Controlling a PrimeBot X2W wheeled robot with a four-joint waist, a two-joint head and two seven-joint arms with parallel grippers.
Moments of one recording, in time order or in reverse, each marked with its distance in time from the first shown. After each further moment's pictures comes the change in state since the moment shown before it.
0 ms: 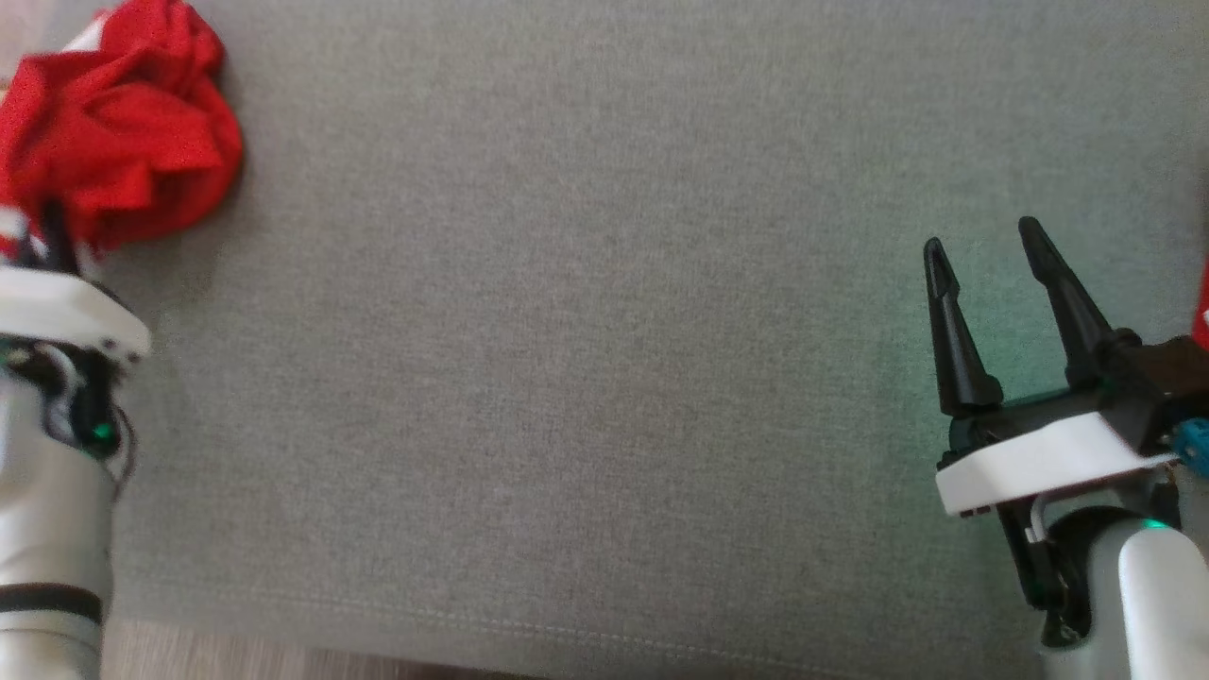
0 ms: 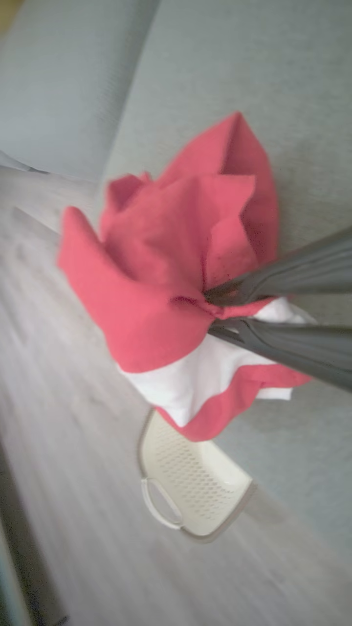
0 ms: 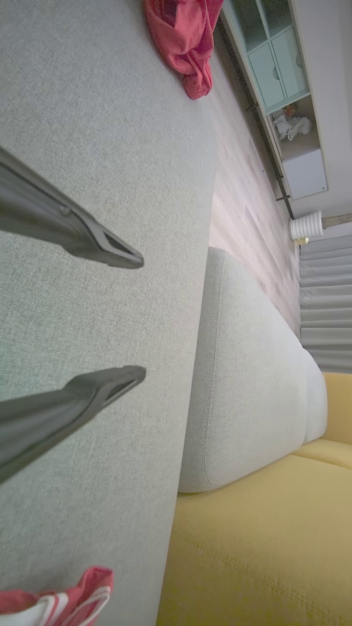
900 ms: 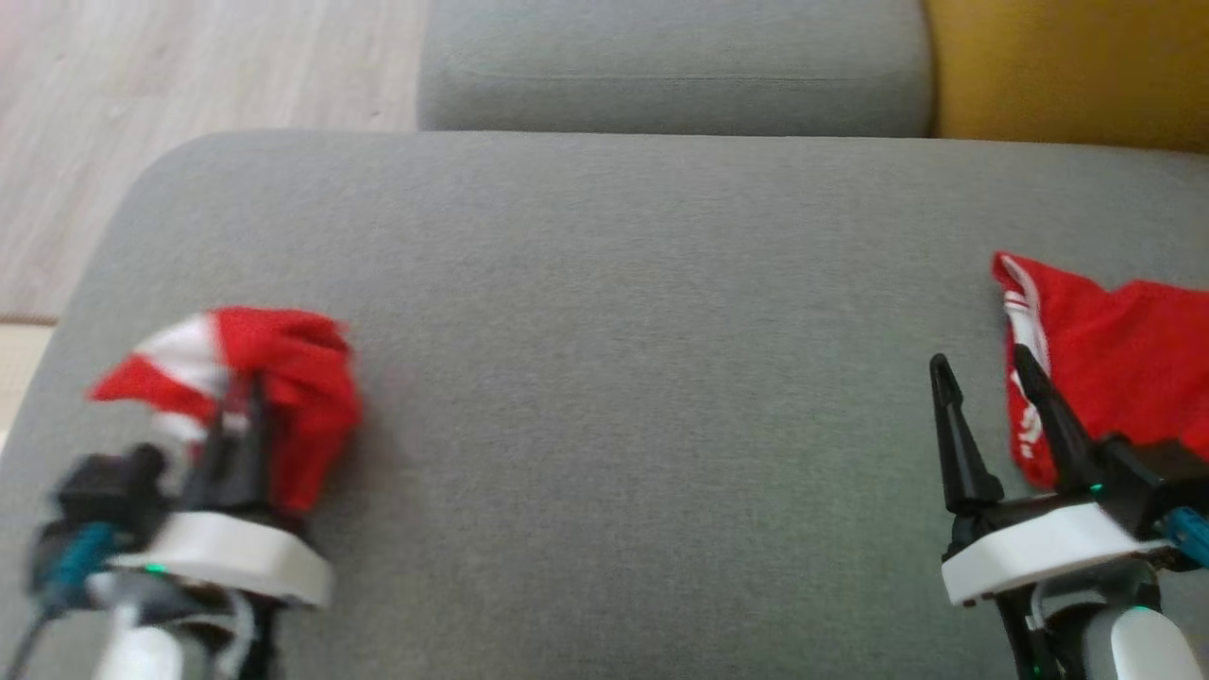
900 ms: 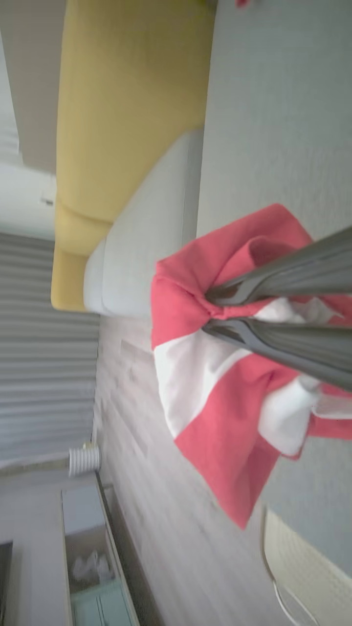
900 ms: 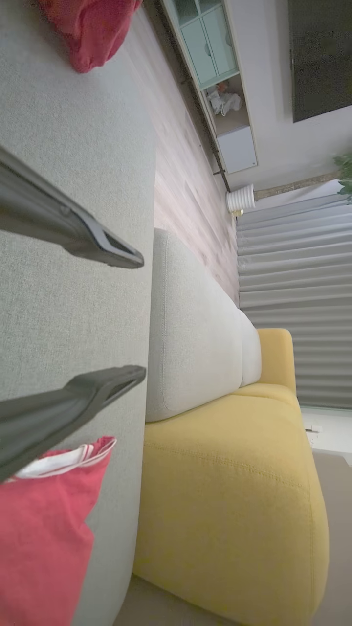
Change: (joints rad) left arm 0.748 -0.069 -0.075 -1.085 0.141 0.154 0.199; right arm 0.150 0.003 -0.028 0.112 0.103 0.000 -0.080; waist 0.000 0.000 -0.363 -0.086
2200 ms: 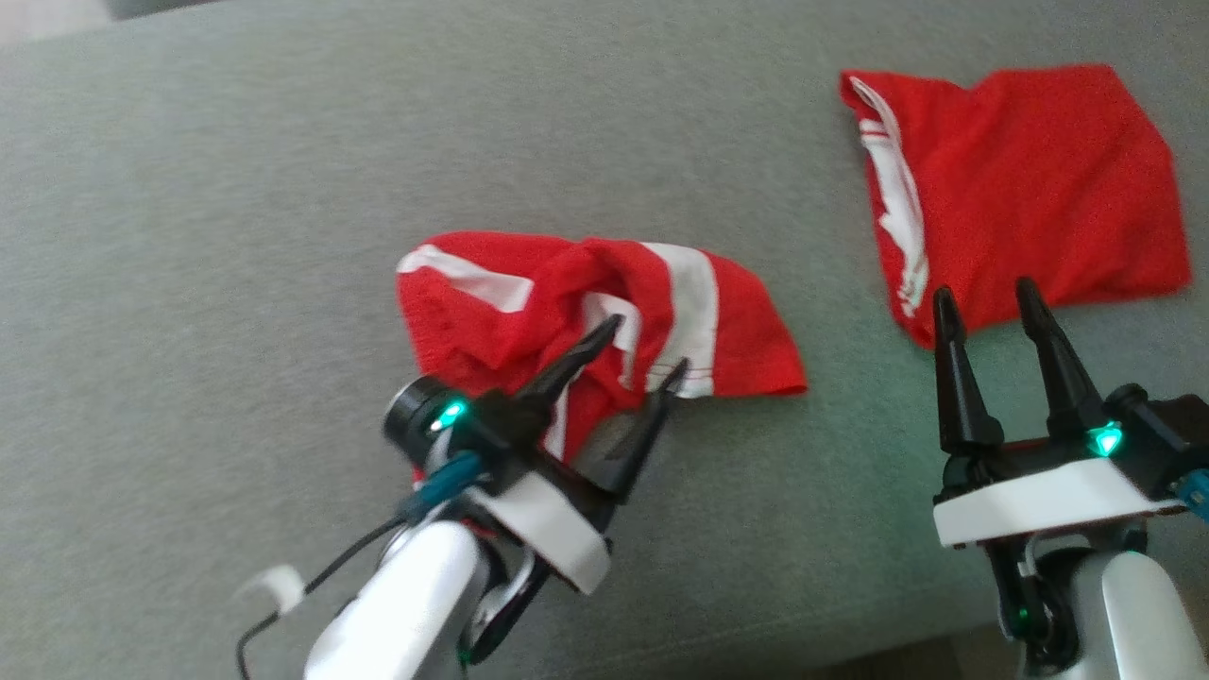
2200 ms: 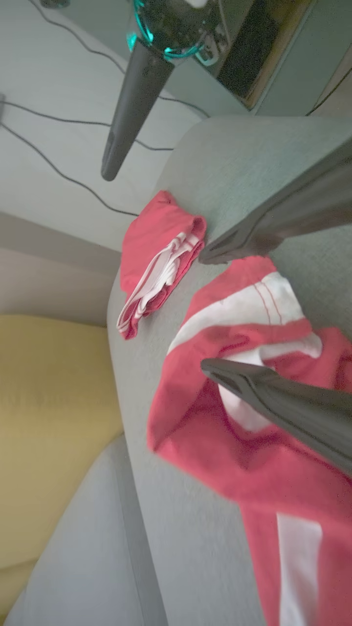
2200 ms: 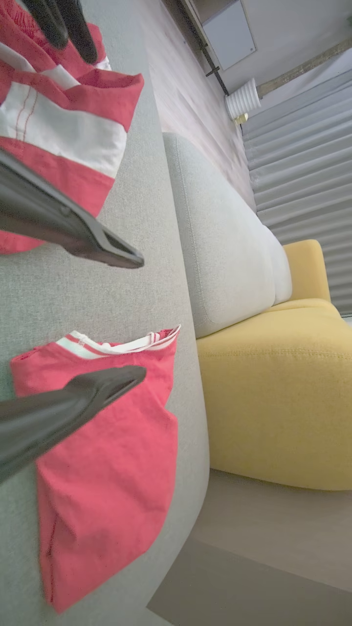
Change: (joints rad) left arm -0.362 -0.130 -0.586 0.286 0.033 -0.182 -0.152; right arm -0.108 0.000 0.017 0.046 0.067 0.000 -0.095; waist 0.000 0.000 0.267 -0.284
